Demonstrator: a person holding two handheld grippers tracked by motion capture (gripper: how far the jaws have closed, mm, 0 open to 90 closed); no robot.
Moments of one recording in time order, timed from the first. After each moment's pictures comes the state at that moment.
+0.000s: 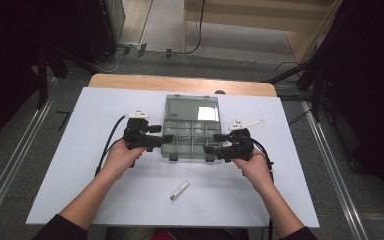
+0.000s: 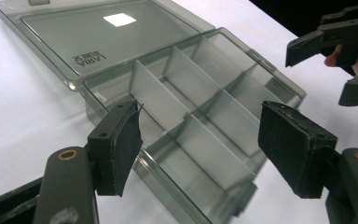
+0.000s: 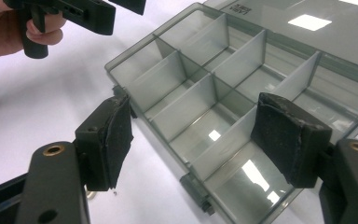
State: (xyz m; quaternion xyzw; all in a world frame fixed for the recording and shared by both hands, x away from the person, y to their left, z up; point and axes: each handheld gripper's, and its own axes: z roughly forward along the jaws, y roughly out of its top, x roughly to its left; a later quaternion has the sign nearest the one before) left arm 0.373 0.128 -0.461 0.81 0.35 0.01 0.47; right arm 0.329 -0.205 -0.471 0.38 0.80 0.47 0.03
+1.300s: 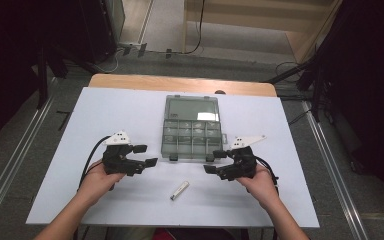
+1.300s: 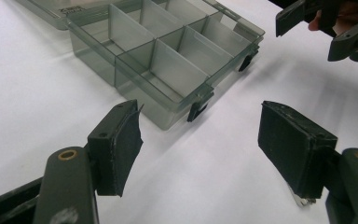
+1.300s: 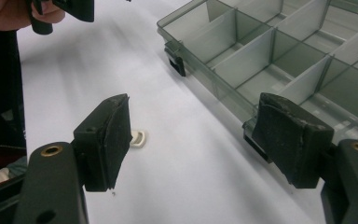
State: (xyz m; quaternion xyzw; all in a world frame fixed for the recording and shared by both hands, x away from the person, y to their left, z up) left arm 0.311 0.177 -0.467 0.82 0.31 0.02 0.47; right arm 0.283 -0.204 -0.478 0.34 0.82 0.46 0.01
